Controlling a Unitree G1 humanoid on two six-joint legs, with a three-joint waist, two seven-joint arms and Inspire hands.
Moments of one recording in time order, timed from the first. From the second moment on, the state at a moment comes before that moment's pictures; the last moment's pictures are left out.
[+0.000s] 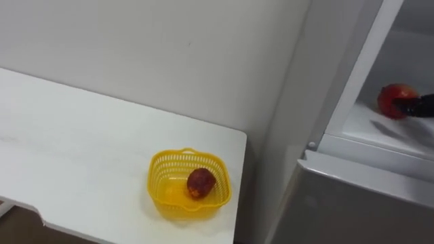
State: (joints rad) left arm 0.32 0.34 0.07 1.00 0.31 0.12 -0.11; right arm -0.85 -0.84 0.14 0.86 0.39 0.04 -0.22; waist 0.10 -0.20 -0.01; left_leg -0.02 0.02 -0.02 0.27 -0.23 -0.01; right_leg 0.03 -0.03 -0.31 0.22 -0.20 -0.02
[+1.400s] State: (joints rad) left arm 0.32 0.37 -0.06 1.00 0.19 0.16 -0.07; right arm -0.95 -0.87 0.23 1.02 0.44 -0.06 -0.23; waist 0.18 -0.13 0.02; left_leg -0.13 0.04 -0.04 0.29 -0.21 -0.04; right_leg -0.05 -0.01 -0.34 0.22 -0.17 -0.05
